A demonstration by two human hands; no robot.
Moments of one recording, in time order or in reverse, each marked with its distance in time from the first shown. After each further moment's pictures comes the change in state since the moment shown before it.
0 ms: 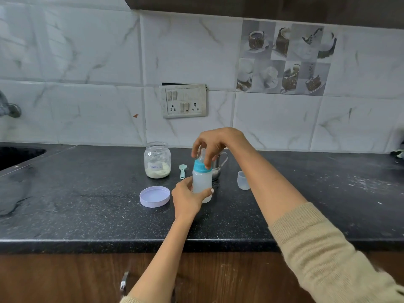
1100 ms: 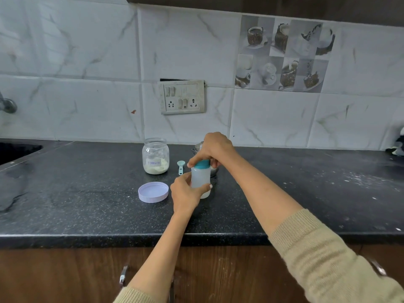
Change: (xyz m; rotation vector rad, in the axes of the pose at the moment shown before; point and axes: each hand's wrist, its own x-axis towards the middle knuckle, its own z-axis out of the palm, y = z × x) left_hand 0.001 0.005 -0.001 0.073 -0.004 -0.017; right_hand -0.003 -0.004 0.039 -0.013 0.402 0.289
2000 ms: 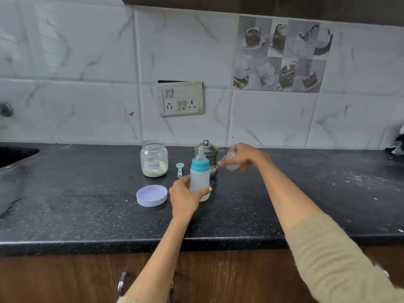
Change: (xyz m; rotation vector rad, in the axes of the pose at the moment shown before) left_hand -0.001 -0.001 -0.001 -0.048 -0.004 0.009; right_hand 0.036 0.100 0.013 0.342 -0.147 0.055
